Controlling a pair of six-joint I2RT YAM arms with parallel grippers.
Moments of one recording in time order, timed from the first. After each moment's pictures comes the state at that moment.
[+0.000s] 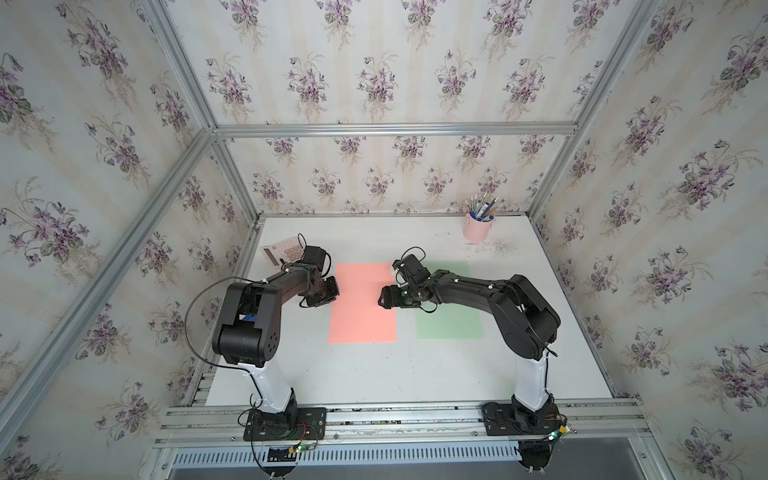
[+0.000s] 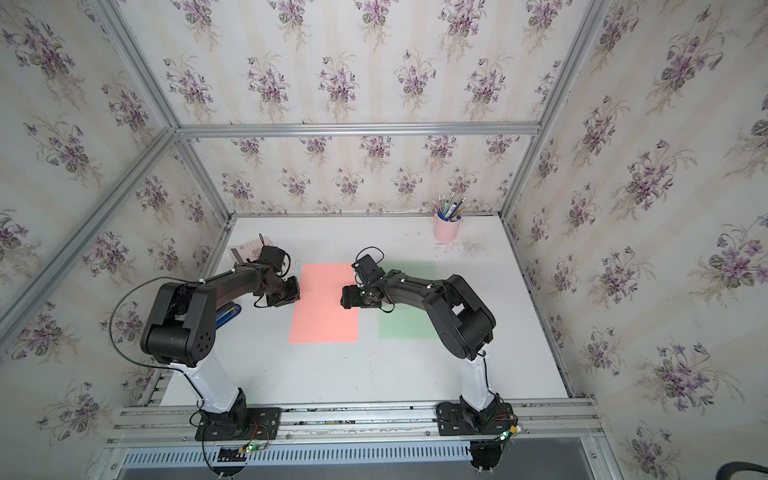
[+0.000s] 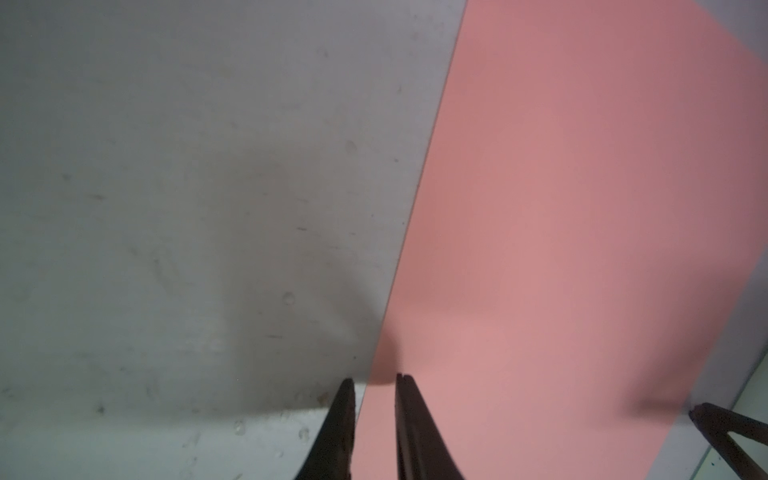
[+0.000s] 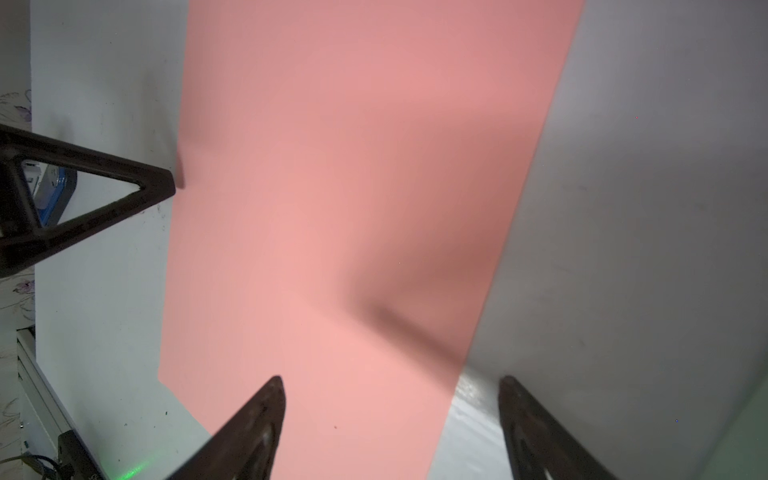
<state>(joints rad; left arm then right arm) -0.10 1.81 1.04 -0.55 0.17 -0.46 0.74 1.98 1.25 -0.30 -0.25 0.56</state>
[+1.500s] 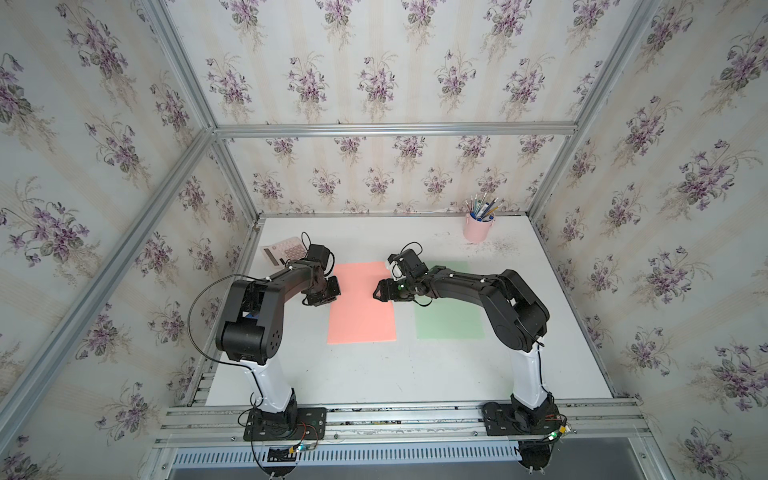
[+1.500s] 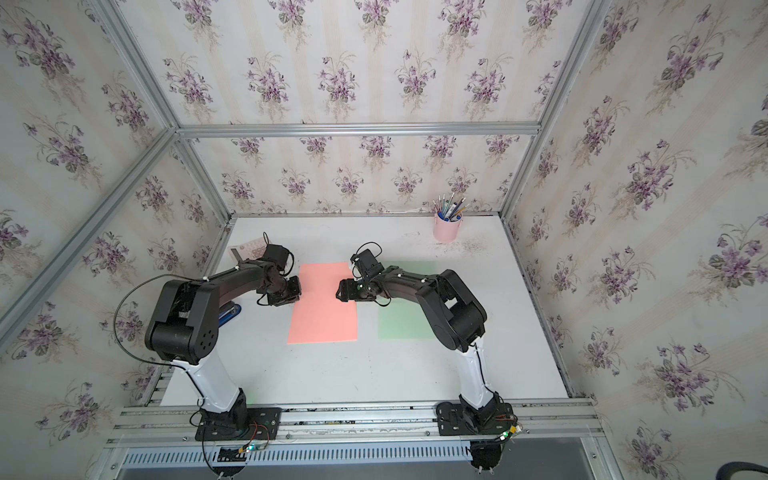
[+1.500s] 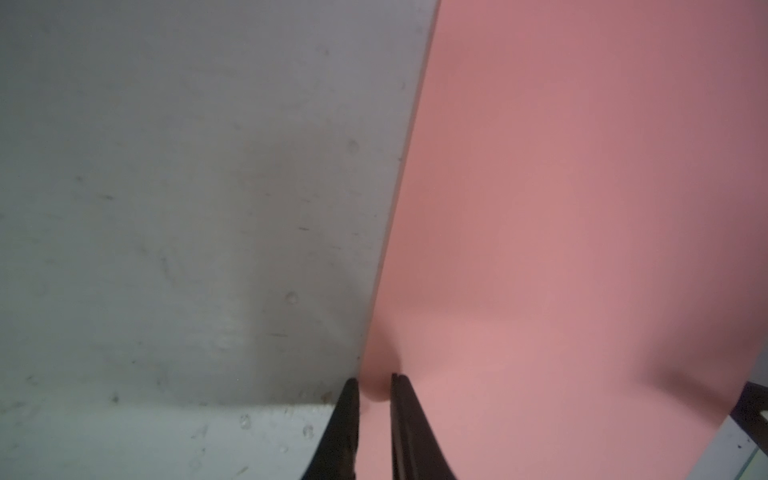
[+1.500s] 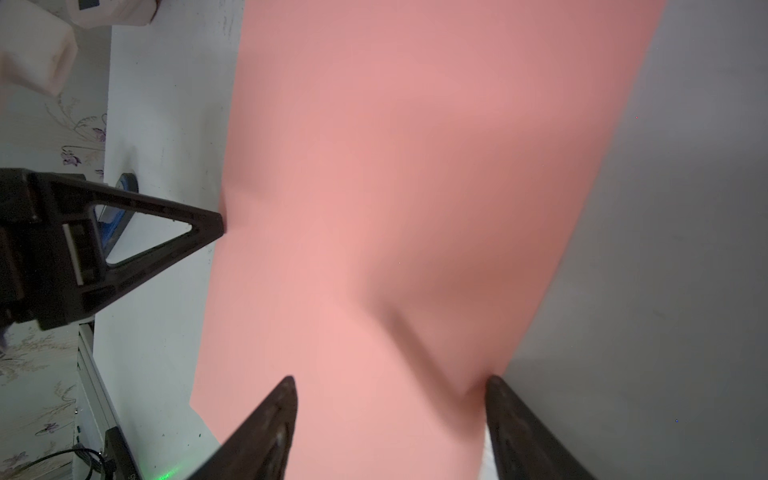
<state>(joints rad) -0.13 1.83 1.08 -0.60 0.12 -0.46 0.71 2.07 1.32 -0.23 -0.35 0.55</state>
